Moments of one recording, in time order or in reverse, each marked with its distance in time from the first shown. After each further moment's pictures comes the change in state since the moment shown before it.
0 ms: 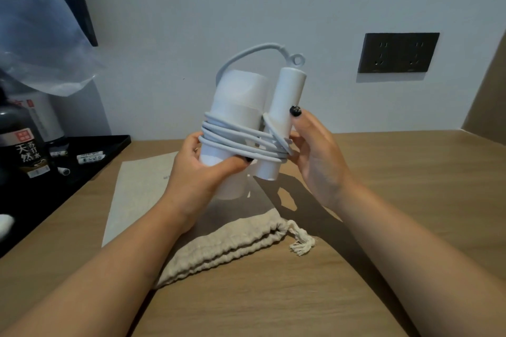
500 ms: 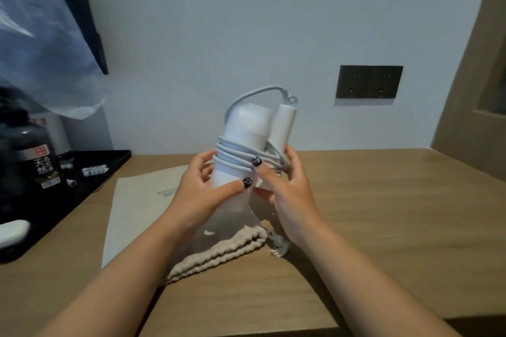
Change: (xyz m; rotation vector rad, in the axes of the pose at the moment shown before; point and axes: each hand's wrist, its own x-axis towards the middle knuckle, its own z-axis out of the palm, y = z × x) left_hand -0.026 0.025 0.014 0.029 -0.067 -0.079; right_hand -0.041 0.001 0.017 0.106 0.181 0.100
